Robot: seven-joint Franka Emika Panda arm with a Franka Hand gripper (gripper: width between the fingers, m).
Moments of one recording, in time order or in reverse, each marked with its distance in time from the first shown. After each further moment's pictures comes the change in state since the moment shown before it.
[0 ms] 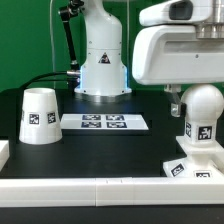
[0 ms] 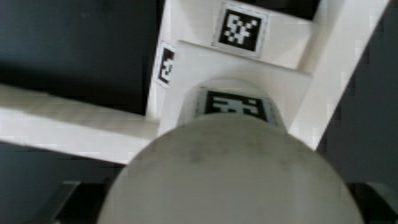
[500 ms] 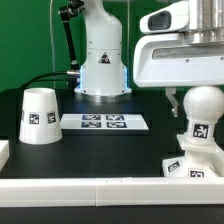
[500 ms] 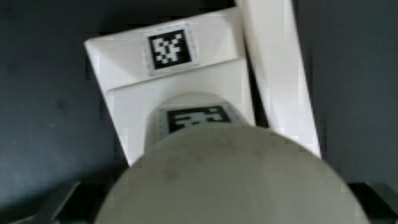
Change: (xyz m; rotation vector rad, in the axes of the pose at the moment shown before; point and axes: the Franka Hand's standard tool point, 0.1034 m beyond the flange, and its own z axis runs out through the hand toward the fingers) arm -0.007 -0.011 0.004 0.058 -0.020 0.512
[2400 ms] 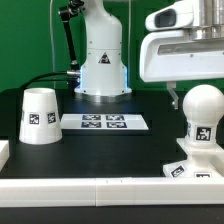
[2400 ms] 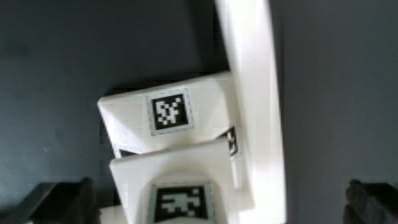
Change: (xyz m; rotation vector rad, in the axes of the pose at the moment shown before) arm -0.041 0.009 -0.006 -0.012 -0.048 -0.327
